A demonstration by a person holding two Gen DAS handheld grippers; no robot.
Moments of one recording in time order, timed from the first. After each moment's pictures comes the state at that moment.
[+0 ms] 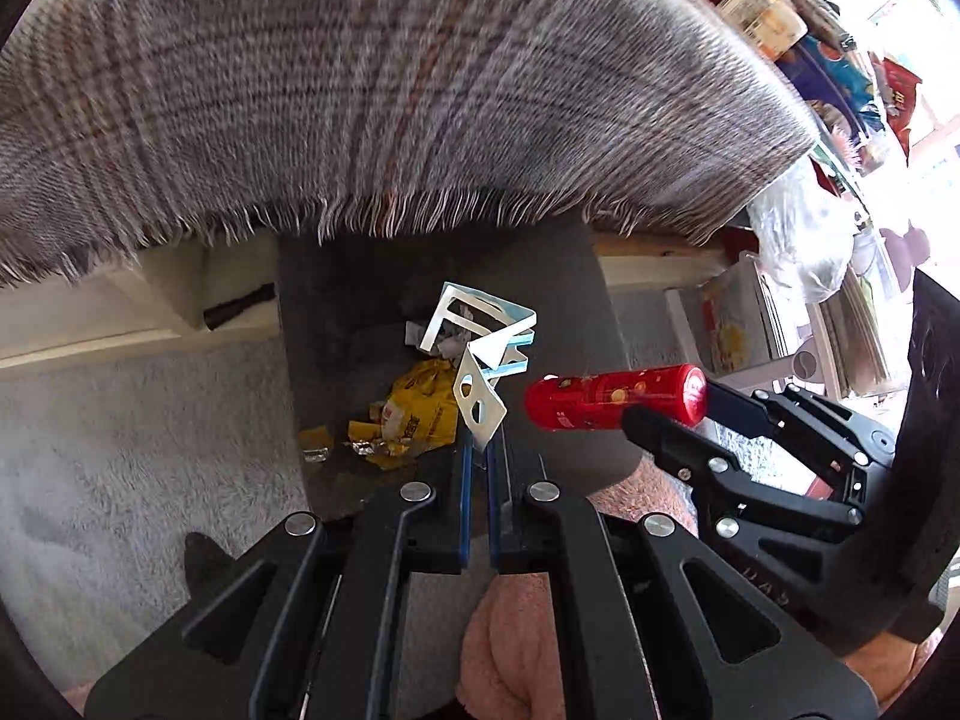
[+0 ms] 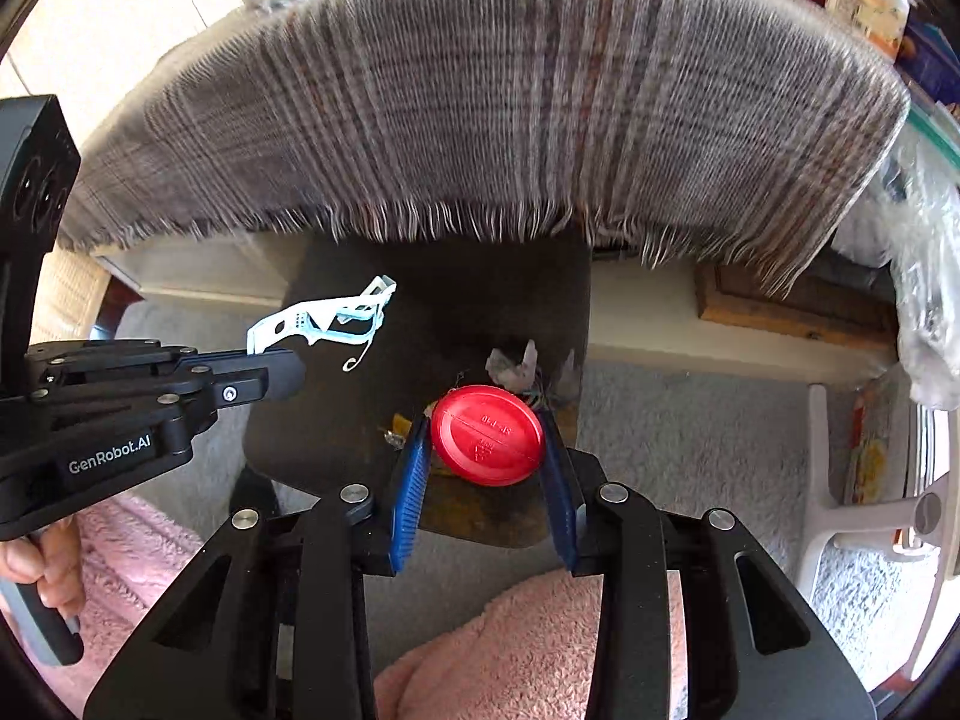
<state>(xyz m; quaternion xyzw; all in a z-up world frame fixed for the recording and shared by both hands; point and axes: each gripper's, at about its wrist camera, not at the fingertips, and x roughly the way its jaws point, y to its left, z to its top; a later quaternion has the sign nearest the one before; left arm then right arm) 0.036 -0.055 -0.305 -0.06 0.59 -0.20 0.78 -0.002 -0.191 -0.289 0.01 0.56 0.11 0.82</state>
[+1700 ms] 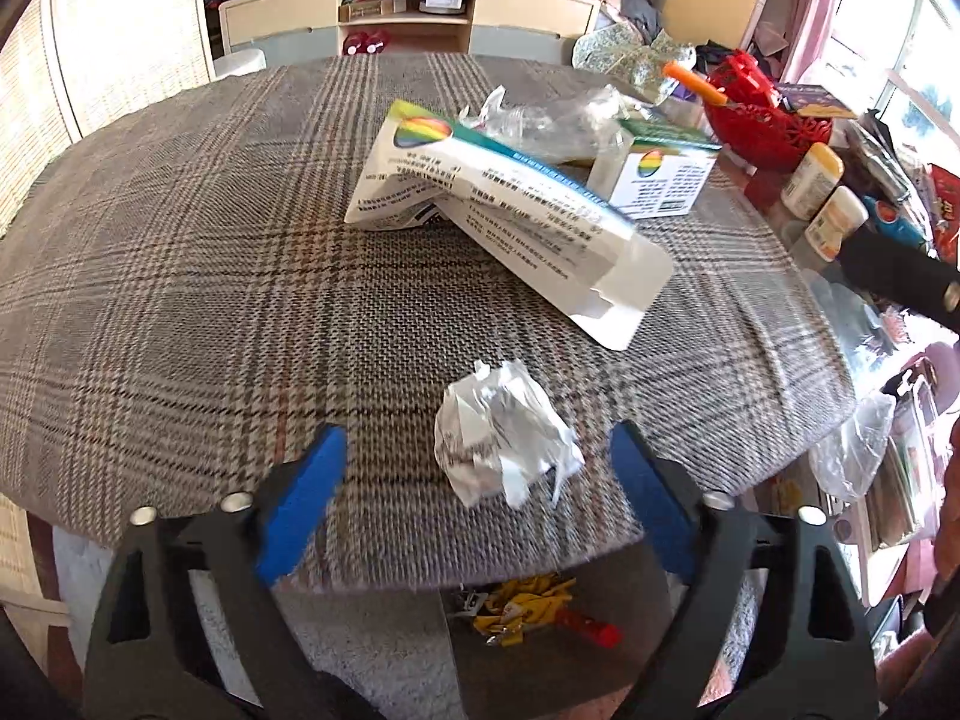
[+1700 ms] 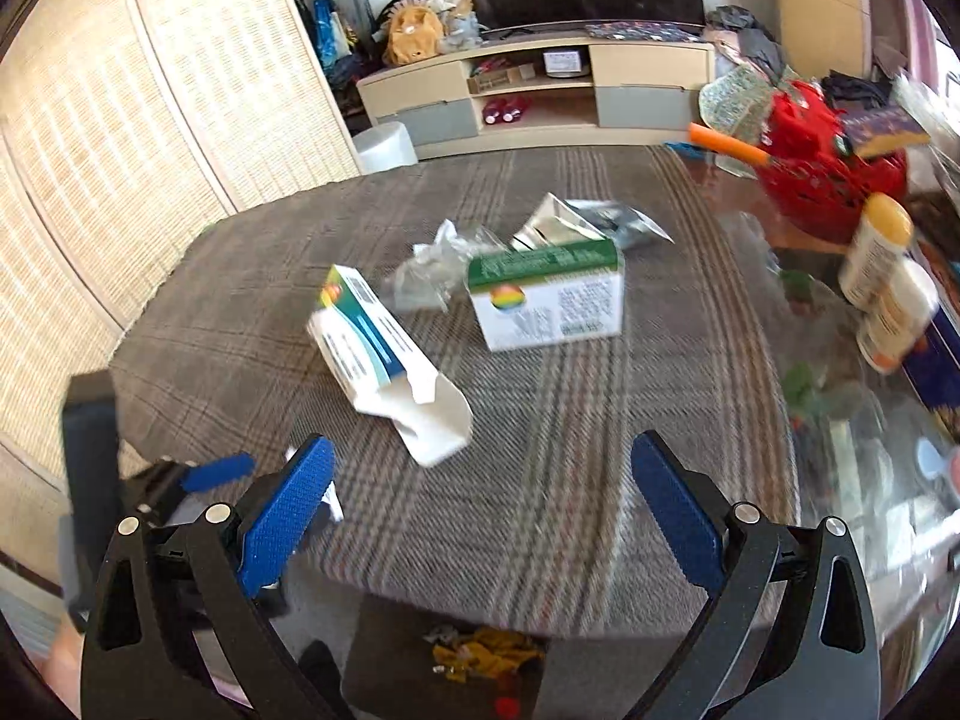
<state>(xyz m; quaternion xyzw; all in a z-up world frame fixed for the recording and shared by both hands) 0.164 -0.035 -0.177 -0.01 0.49 -0.11 0.87 0.158 -0.214 -0.109 0.06 0.44 0.14 0.89</state>
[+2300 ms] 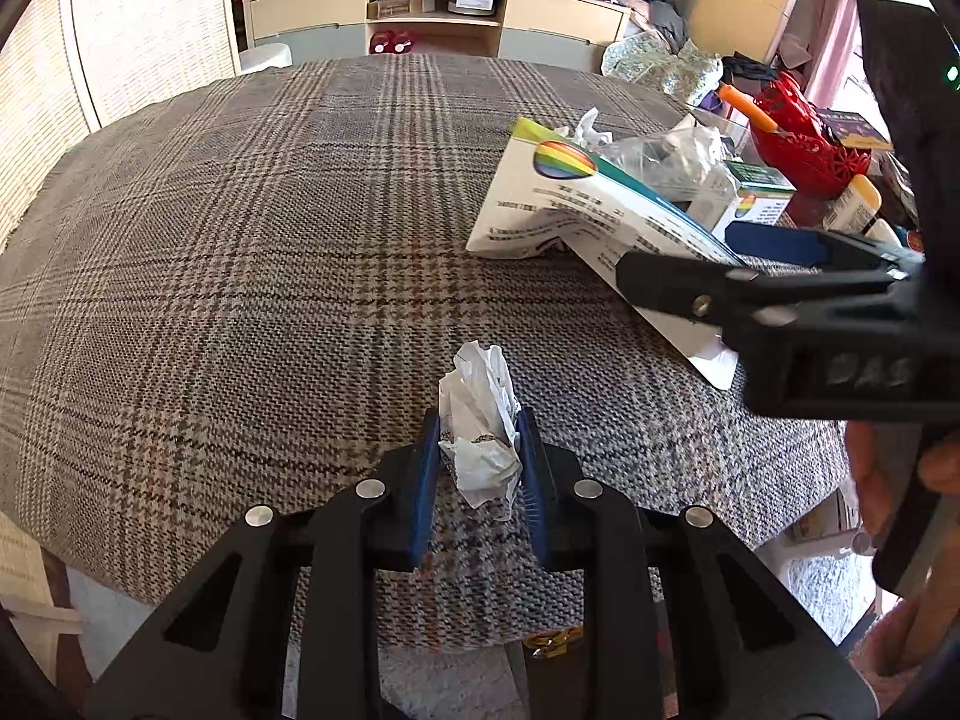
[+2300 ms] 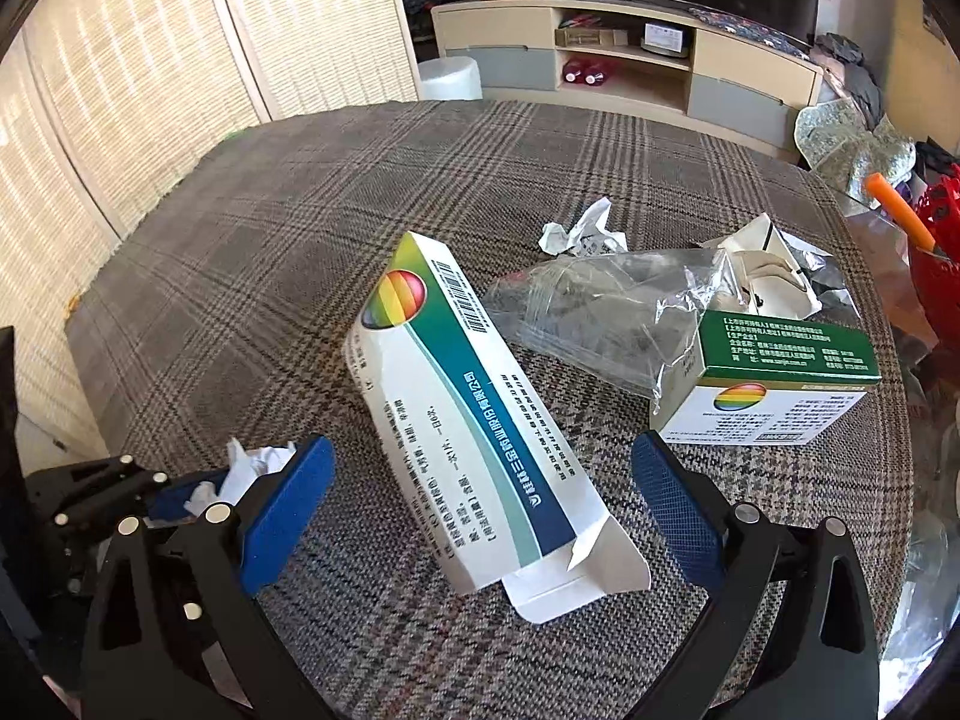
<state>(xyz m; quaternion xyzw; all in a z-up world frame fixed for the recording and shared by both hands) 0.190 0.019 -0.178 -0.02 0.48 -0.09 0.87 0.240 -0.107 -0.159 -0.03 0.48 0.19 0.86</state>
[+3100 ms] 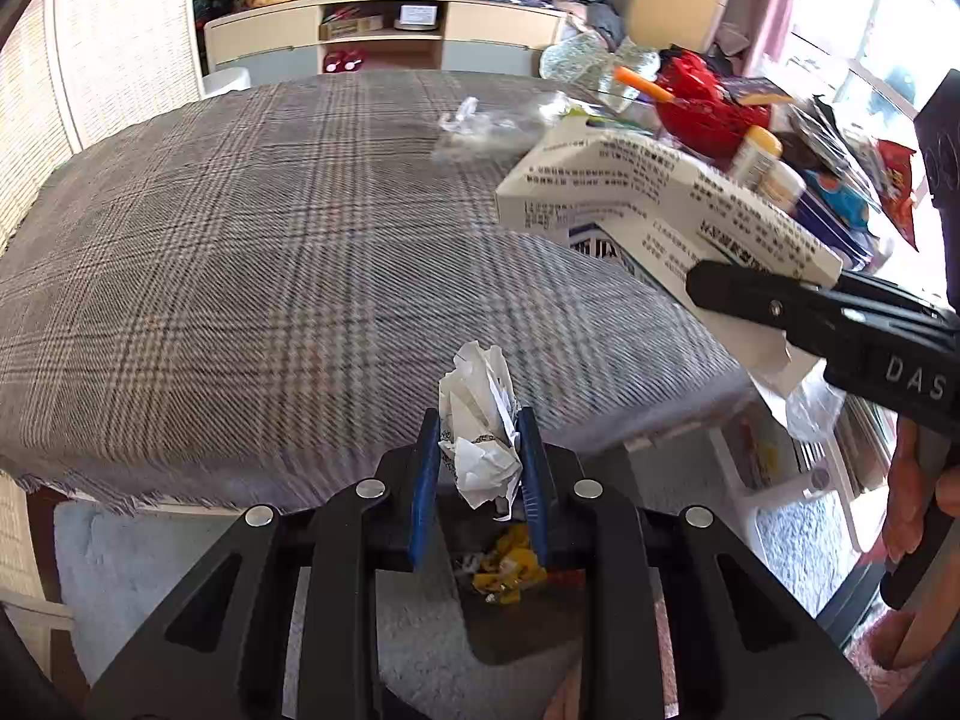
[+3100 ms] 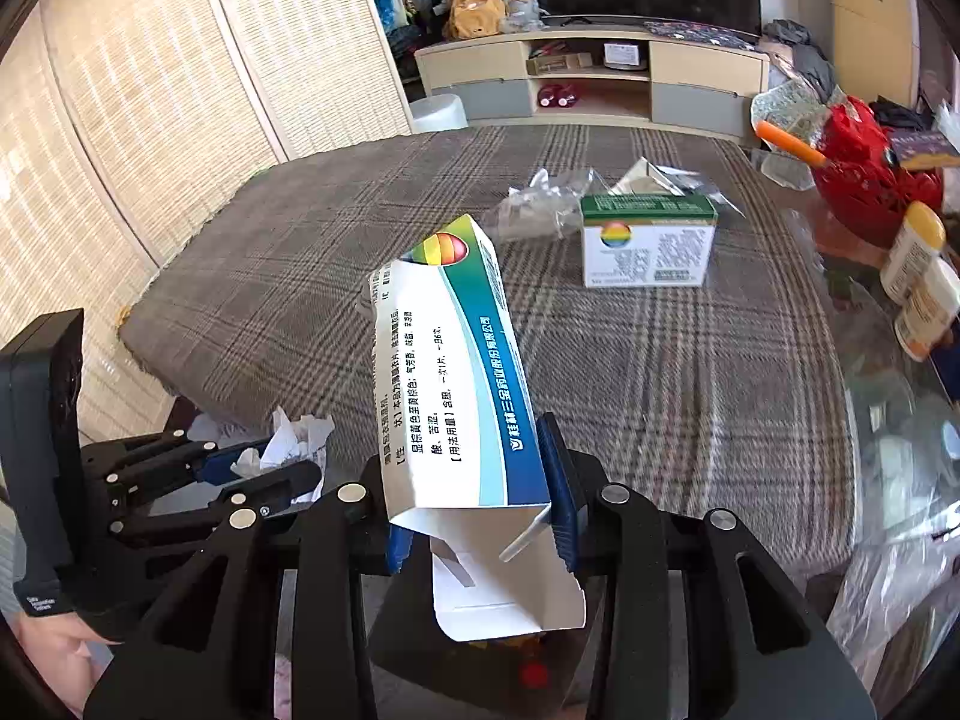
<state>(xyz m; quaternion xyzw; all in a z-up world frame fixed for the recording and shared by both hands) 0.086 -0.017 -0.152 0.00 0.46 -0.15 0.87 0.096 -0.173 -0.116 0.03 0.45 0.18 0.88</state>
